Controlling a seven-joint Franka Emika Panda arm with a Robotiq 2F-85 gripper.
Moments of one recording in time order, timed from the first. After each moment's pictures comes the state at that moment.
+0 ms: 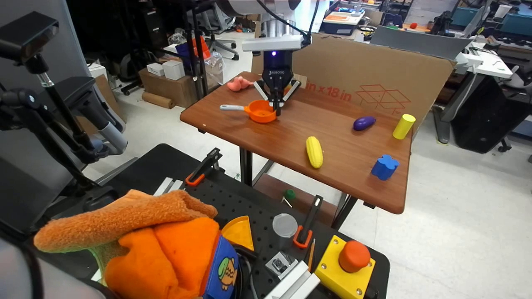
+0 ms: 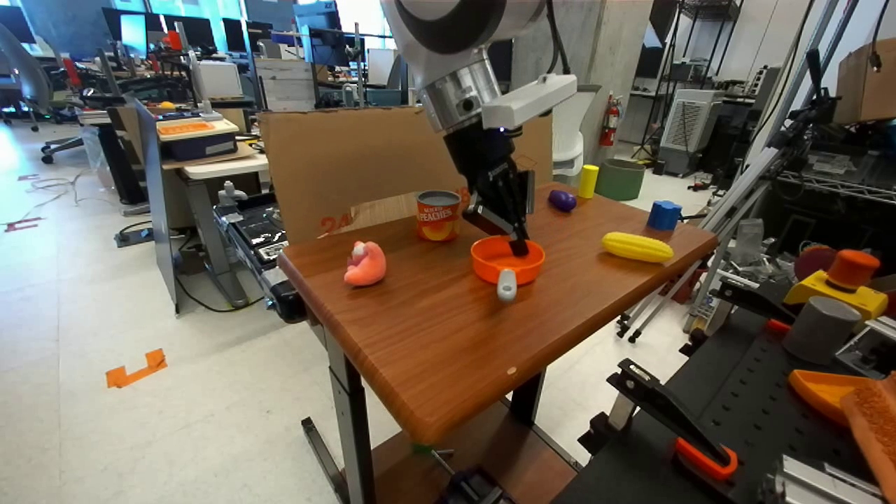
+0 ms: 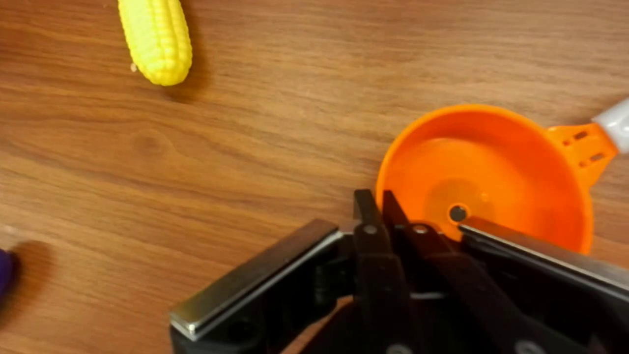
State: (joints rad) arm 0.20 0.71 0.04 -1.68 -0.25 1.92 0.15
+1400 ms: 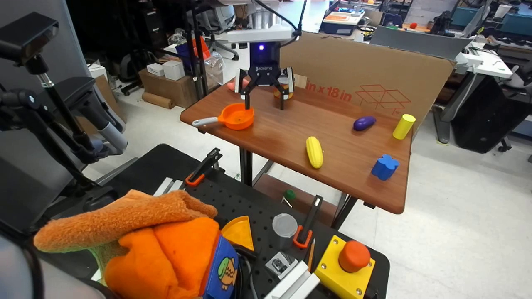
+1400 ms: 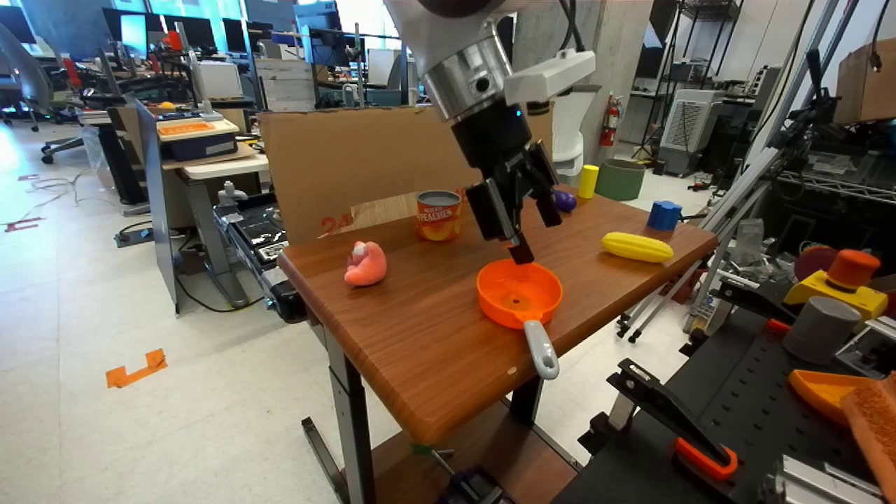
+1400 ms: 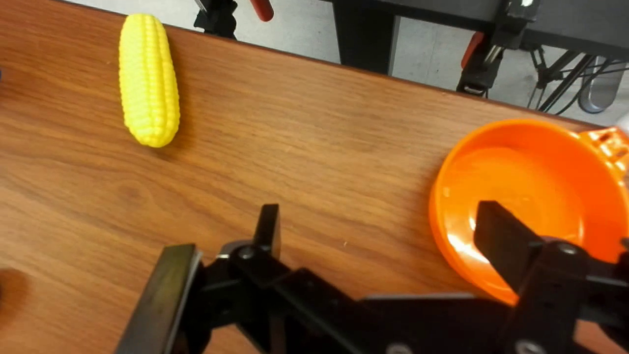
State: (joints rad) arm 0.22 0.59 0.07 -1.81 -0.25 1.88 0.09
